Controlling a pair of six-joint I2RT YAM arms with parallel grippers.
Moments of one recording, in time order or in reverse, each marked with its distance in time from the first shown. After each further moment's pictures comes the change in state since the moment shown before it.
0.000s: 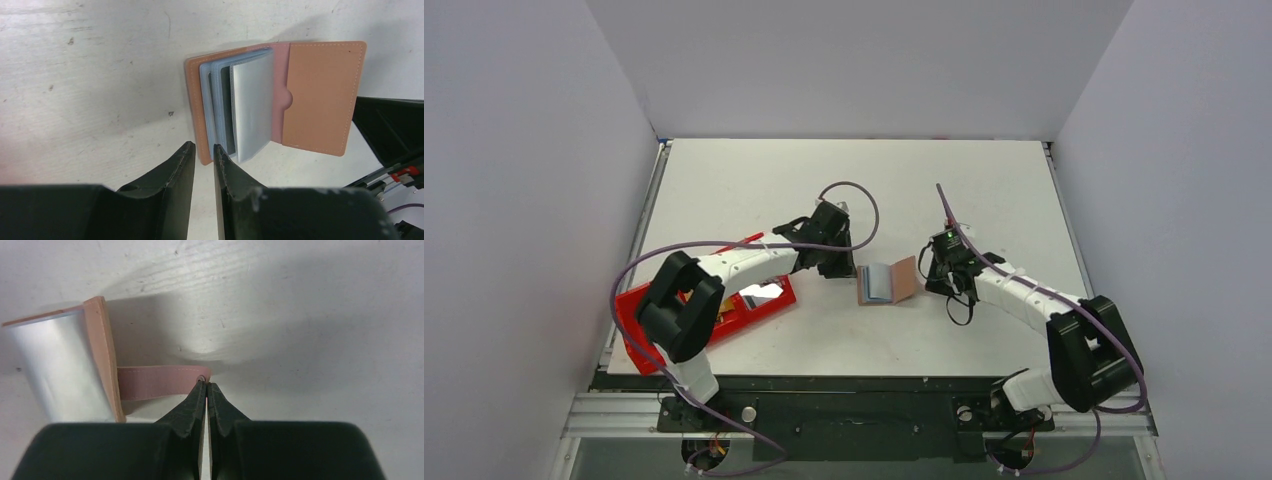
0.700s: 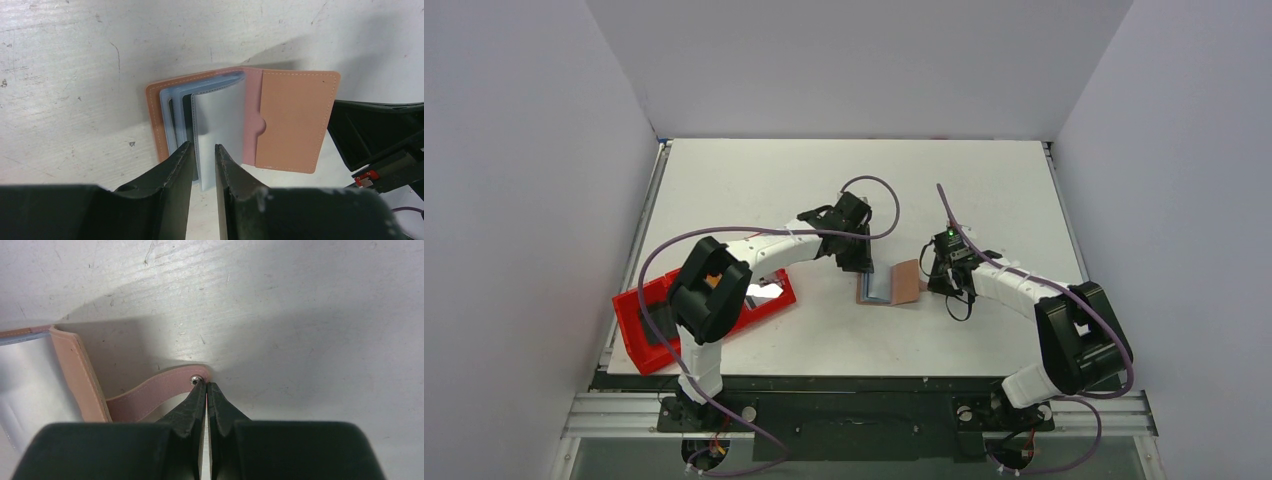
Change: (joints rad) left arm -0.042 0.202 0.247 -0.098 0.026 0.002; right arm -0.048 0.109 -0.007 0.039 -0.013 -0.016
